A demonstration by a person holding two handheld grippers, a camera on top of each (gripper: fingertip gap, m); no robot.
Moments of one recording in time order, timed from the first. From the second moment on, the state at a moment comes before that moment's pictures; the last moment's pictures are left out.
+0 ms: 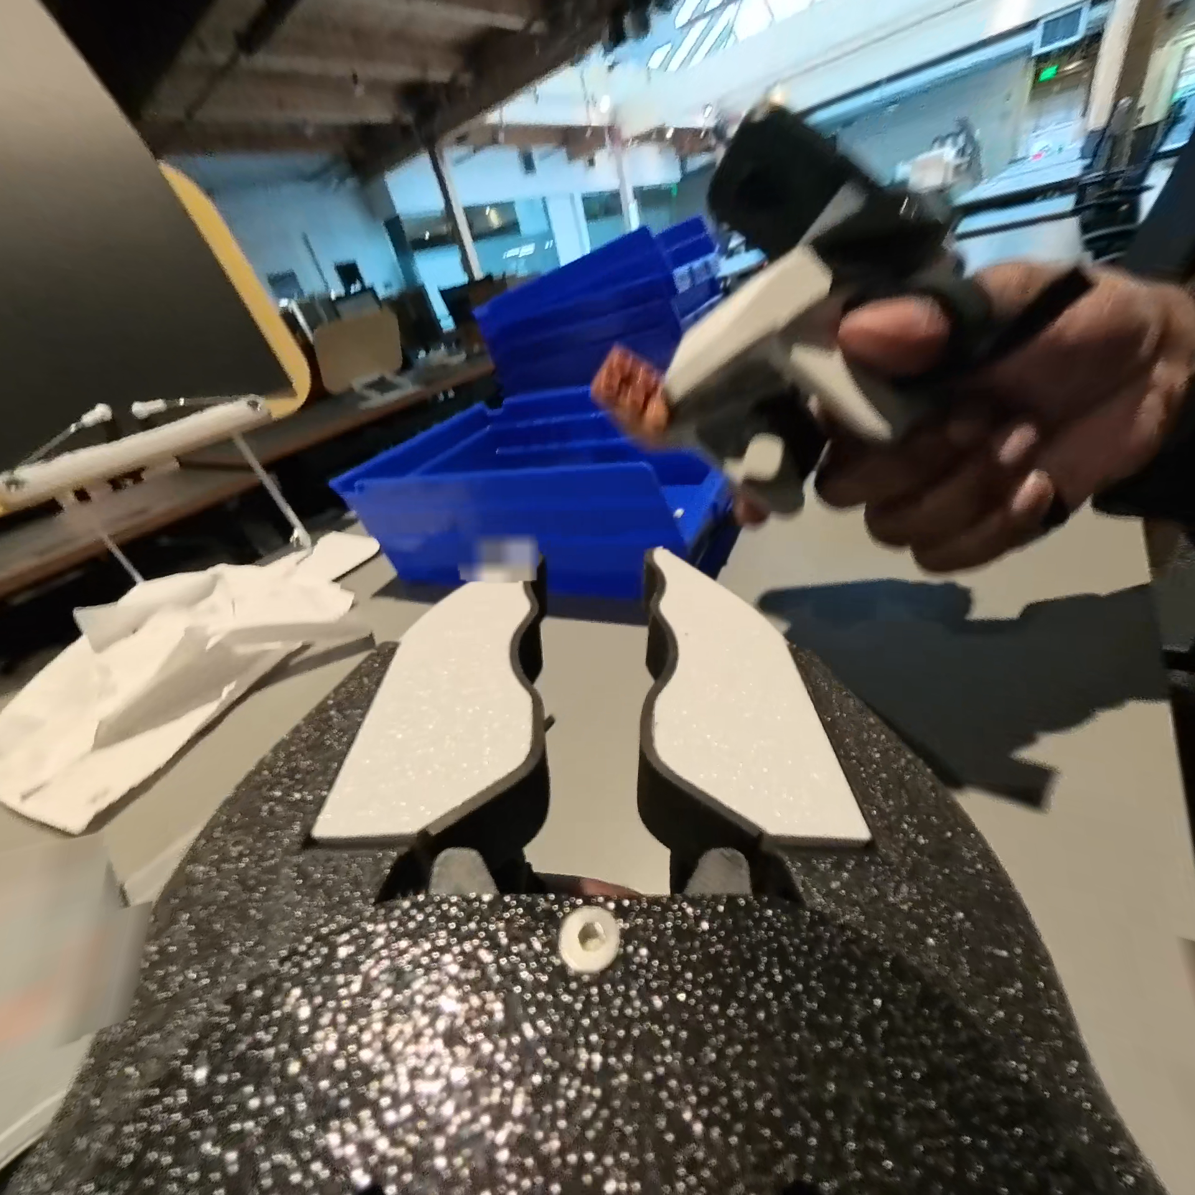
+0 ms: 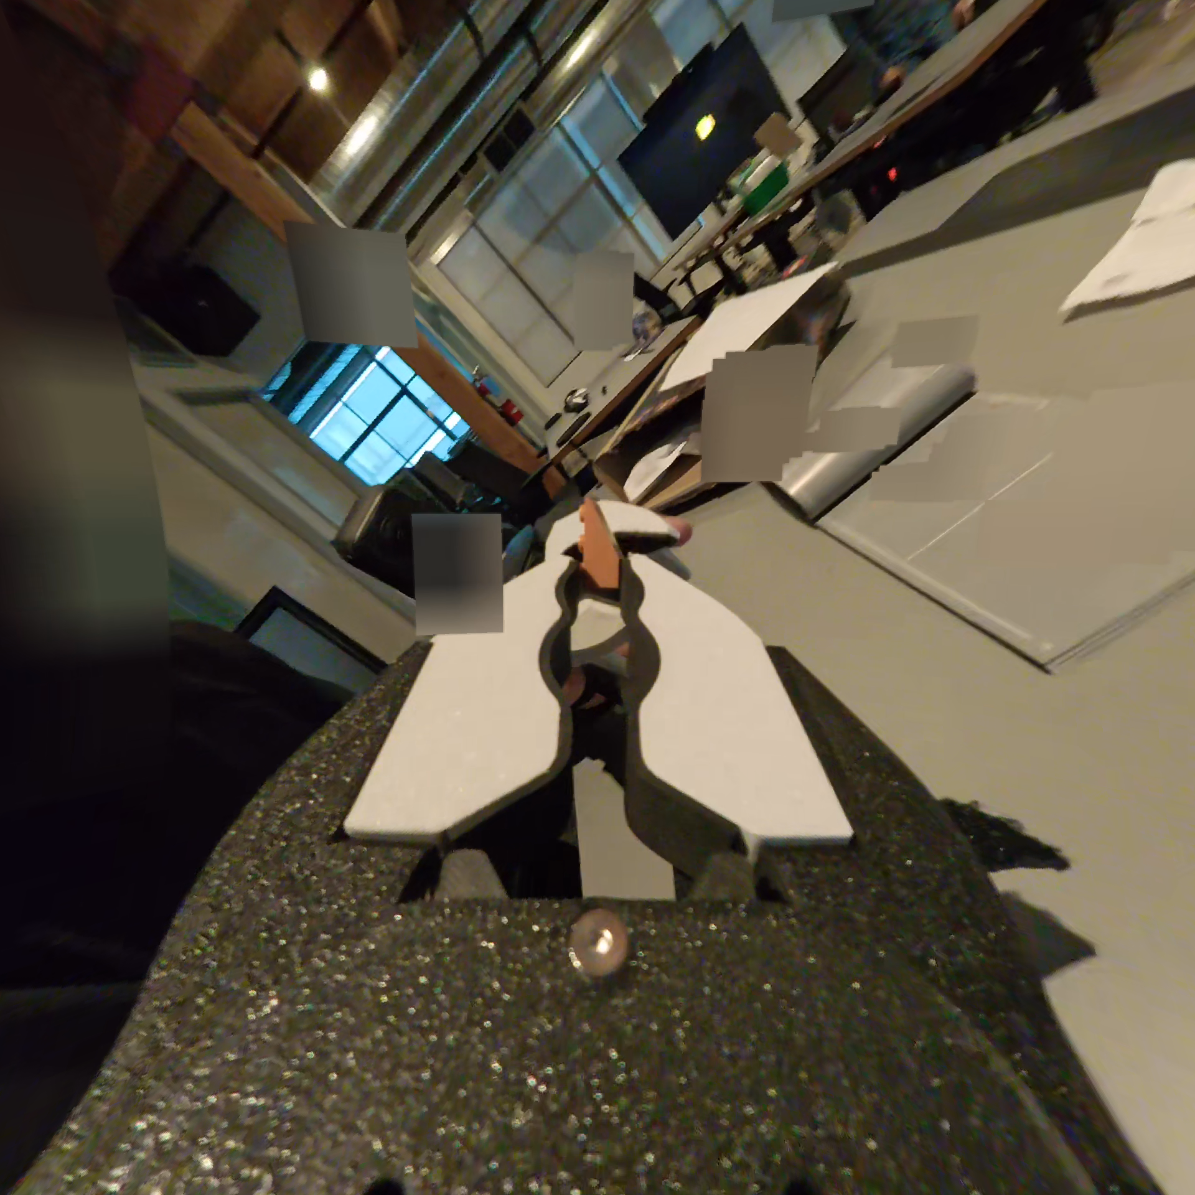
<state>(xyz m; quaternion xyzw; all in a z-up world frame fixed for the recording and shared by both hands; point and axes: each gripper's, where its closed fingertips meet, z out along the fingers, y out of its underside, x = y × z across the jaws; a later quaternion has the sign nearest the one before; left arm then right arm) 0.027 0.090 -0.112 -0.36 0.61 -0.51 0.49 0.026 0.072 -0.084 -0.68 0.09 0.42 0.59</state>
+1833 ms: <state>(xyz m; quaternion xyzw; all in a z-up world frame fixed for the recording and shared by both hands) -0.009 0.060 -0.145 -0.21 0.74 -0.49 0.41 -0.016 0.073 -0.138 -0.80 -0.08 0.41 0.43</state>
